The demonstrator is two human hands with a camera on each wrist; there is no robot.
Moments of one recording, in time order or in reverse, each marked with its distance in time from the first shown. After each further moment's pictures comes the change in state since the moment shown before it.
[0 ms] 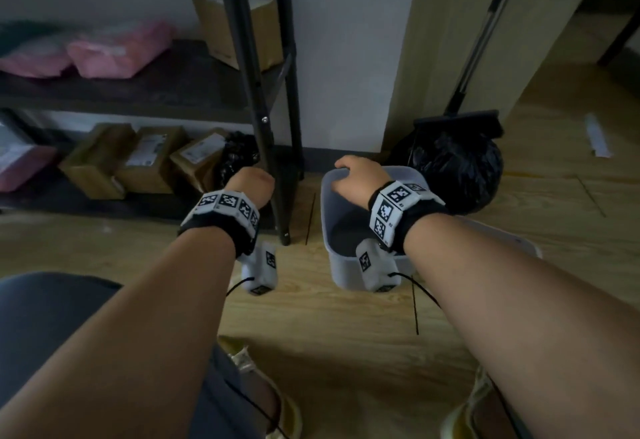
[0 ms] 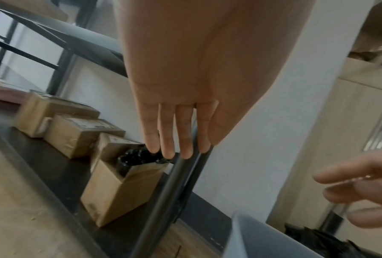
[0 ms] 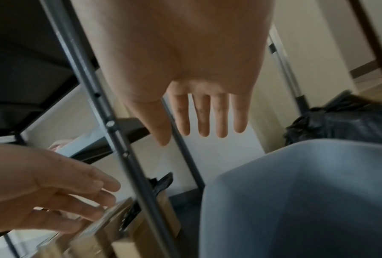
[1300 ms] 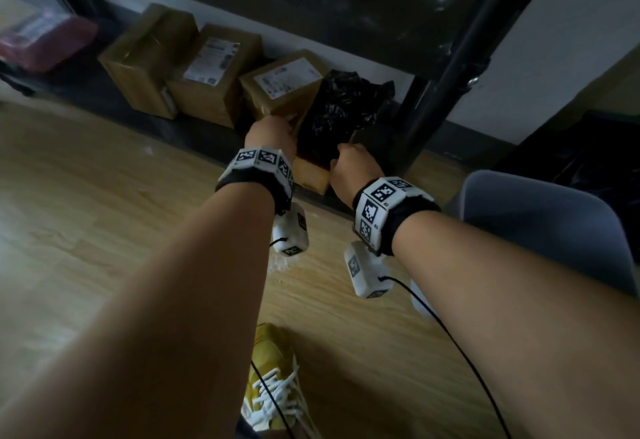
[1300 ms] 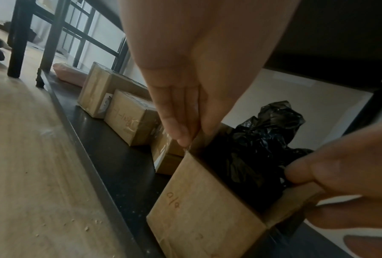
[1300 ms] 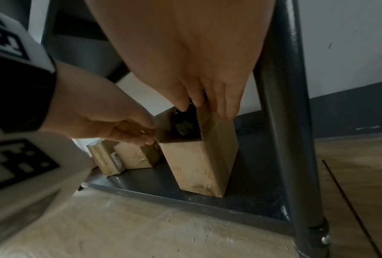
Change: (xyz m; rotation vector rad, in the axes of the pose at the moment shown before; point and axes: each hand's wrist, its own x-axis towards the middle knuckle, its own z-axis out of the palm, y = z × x) left_hand 0.162 -0.157 -0.009 0.072 0.061 -0.259; right_hand 0.153 -0.126 0.192 -0.183 -0.148 -0.068
